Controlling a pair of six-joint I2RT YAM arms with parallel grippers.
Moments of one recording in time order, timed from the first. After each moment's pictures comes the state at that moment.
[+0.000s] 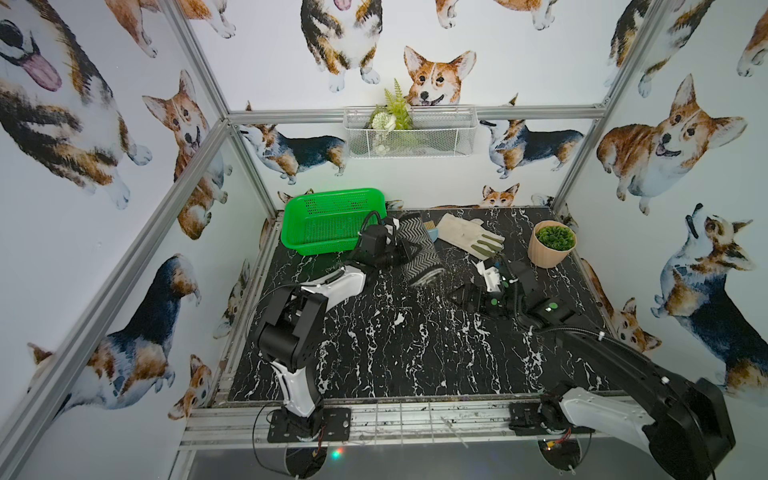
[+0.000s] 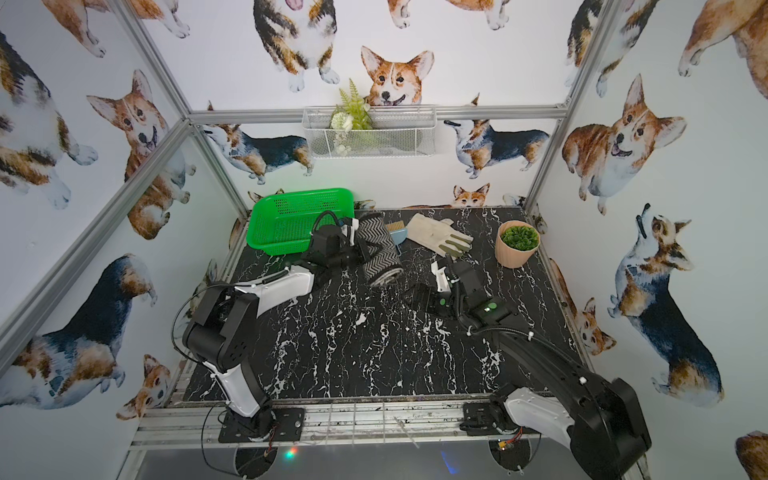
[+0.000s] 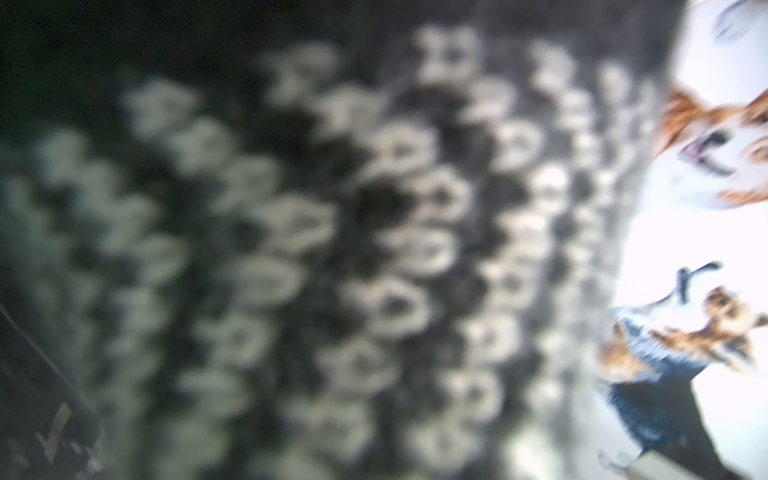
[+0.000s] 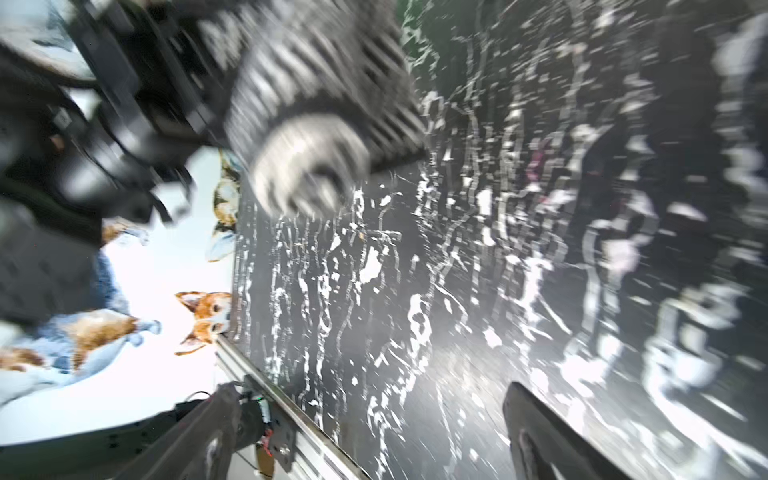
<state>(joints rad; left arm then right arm) -0.42 1.81 1.19 0.25 0.49 -0.82 0.57 1.03 0.75 -0.43 -0.34 0.77</state>
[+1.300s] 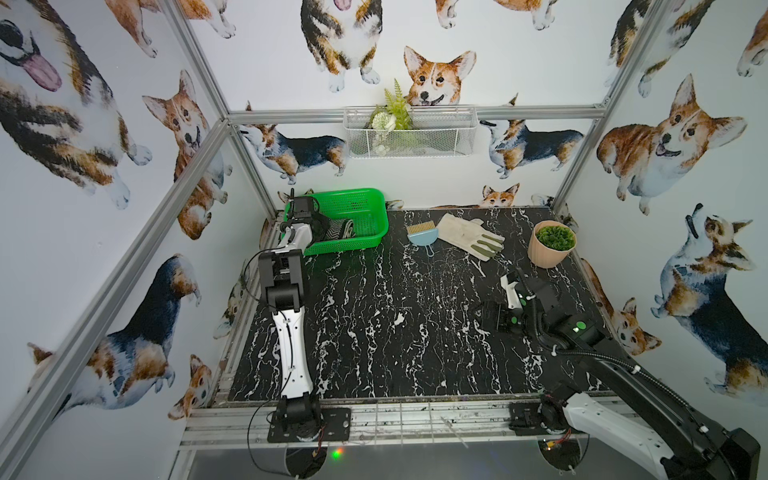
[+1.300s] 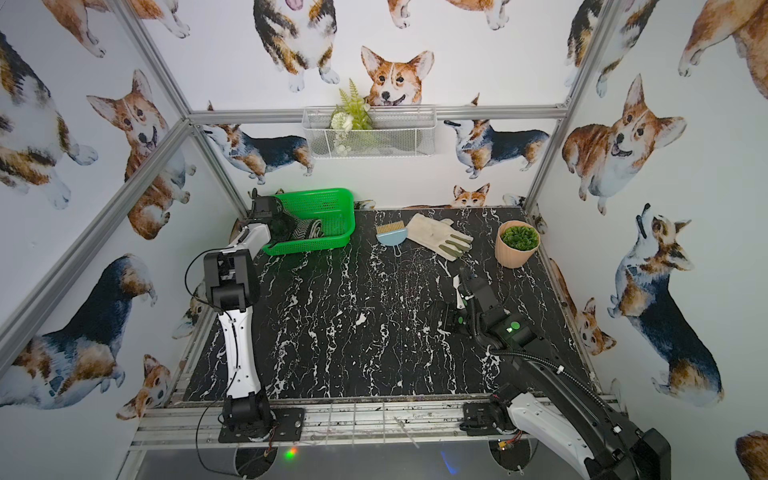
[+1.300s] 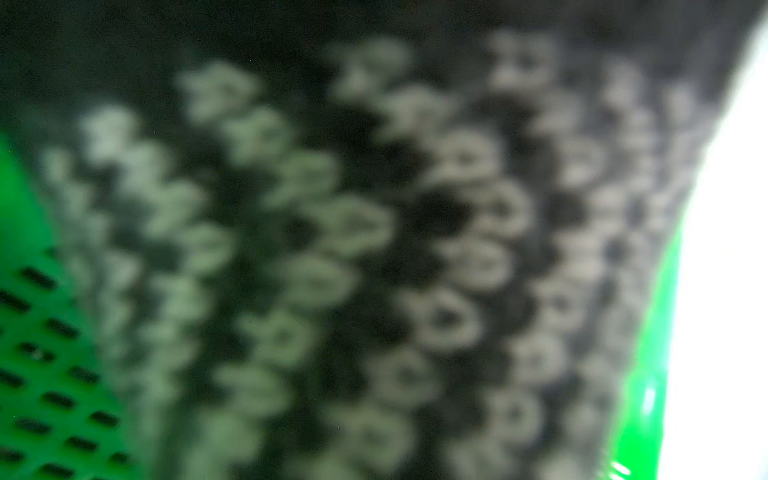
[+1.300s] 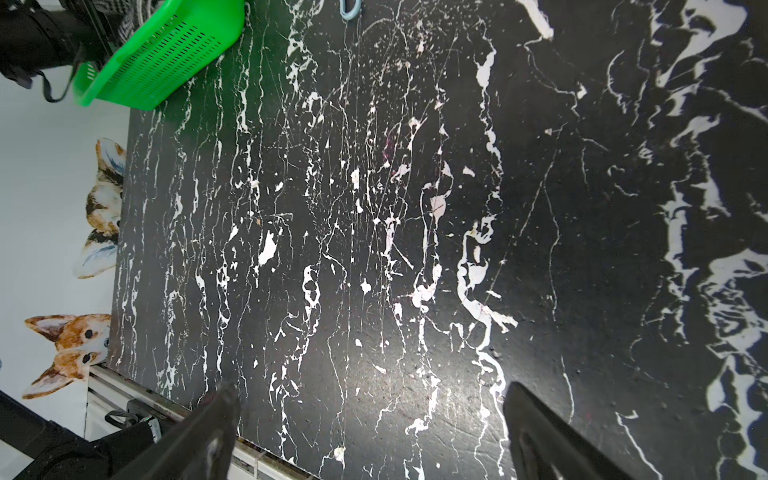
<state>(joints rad) 0.08 2.47 2.05 -0.43 0.12 -1.02 0.57 0.87 0.71 -0.70 -0.13 0.69</state>
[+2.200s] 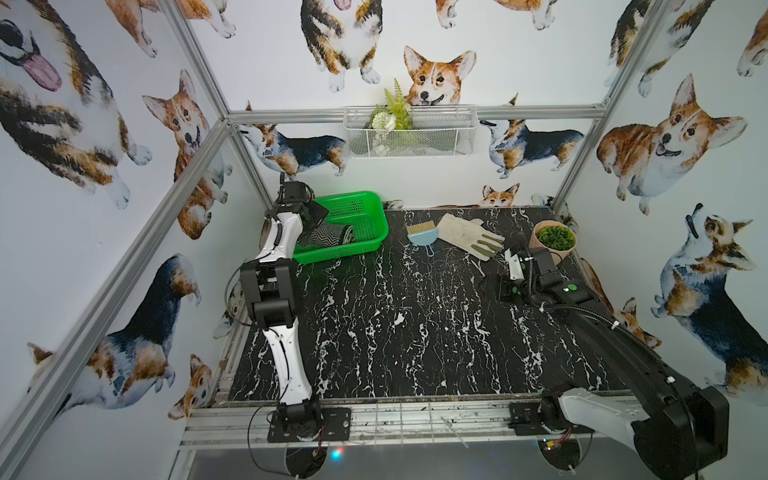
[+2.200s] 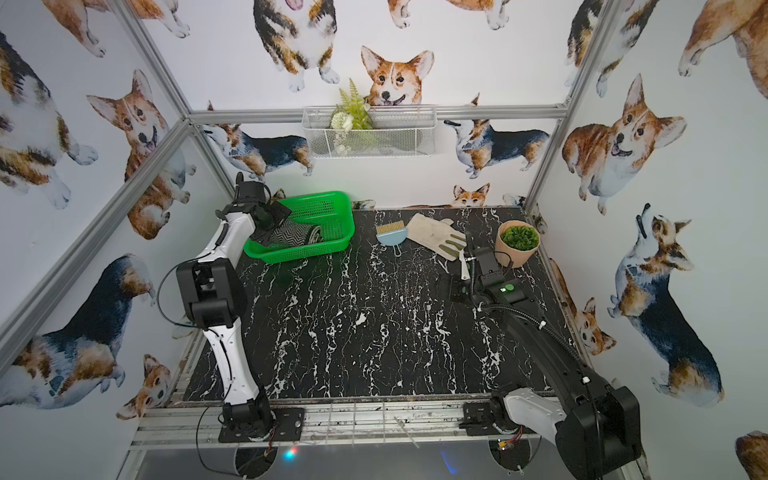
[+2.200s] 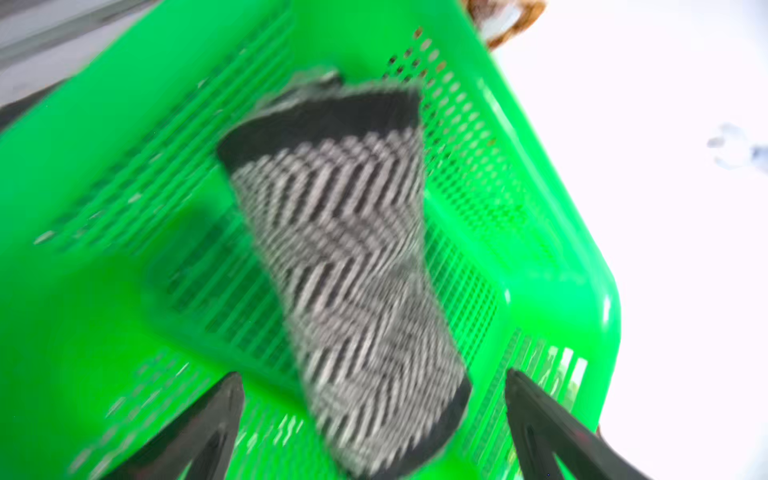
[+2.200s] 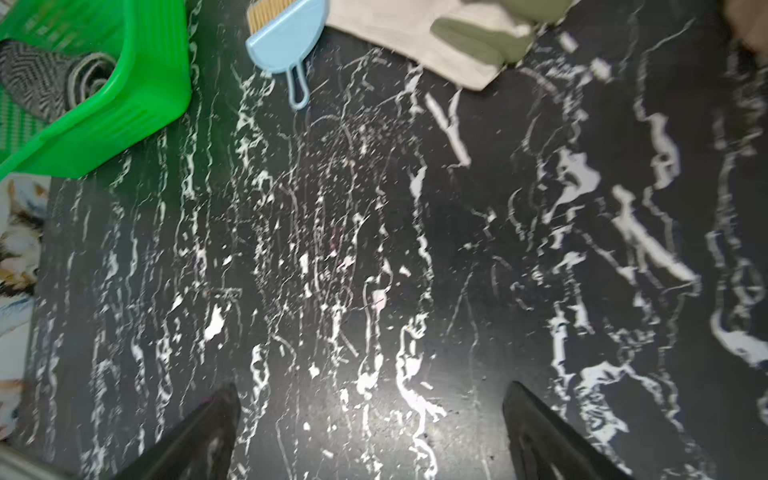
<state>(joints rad) 0.08 2.06 1.84 -0.69 0.03 -0.88 0.33 1.11 0.91 -0.67 -0.08 0.42</state>
